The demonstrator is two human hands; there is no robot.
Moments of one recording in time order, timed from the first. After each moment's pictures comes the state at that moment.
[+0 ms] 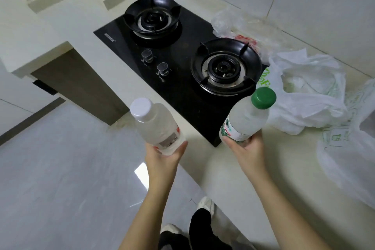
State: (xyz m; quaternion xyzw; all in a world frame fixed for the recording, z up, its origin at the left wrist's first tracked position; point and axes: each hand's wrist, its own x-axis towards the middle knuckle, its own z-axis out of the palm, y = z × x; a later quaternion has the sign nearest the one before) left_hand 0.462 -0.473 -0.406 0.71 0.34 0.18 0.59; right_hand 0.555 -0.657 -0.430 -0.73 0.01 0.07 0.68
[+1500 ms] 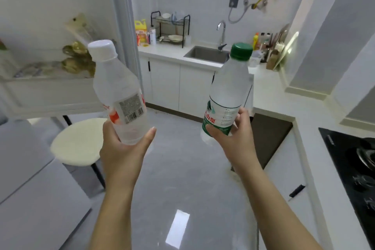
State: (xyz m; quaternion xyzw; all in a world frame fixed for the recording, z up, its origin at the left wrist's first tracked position) left_hand 0.005 -0.321 -0.205 0.45 0.60 0.61 0.26; right_hand 0.225 -0.303 -0.200 -0.52 -0.52 0.34 0.58
